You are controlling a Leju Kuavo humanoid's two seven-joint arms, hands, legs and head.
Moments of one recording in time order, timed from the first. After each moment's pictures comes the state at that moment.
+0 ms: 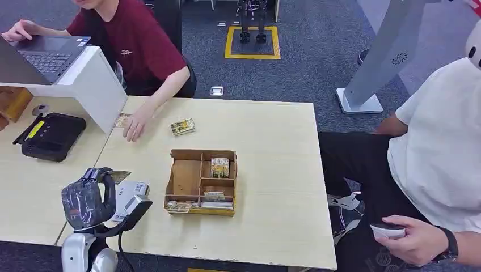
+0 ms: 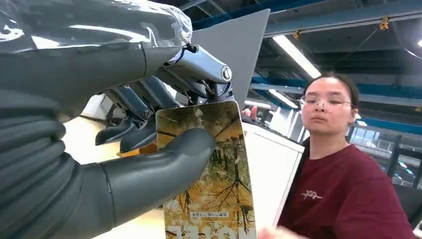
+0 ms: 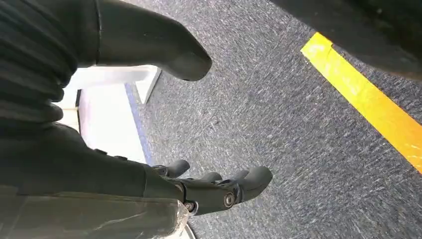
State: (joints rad) left arm 0.01 -0.04 0.08 -1.48 -1.22 0.68 -0.18; right arm -0.06 0.03 0.70 -0.16 0.19 -0.20 0.10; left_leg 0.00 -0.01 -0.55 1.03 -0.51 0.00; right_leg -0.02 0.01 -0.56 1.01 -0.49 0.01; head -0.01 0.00
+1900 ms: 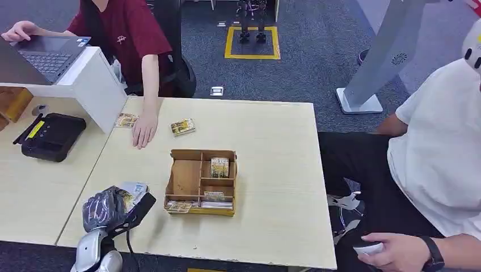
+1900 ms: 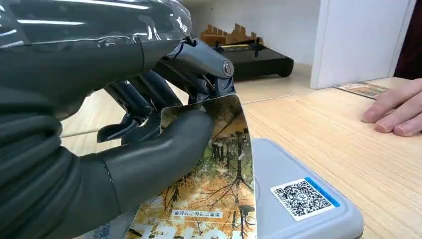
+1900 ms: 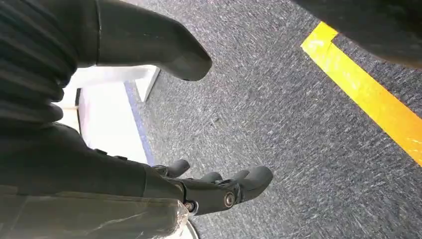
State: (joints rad) left arm -0.06 0.05 0.00 -1.19 -1.26 0.39 0.22; right arm -0.06 0.03 0.70 -0.16 0.20 -0.22 0.10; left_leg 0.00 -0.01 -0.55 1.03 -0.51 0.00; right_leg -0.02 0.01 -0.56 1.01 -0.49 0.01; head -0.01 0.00
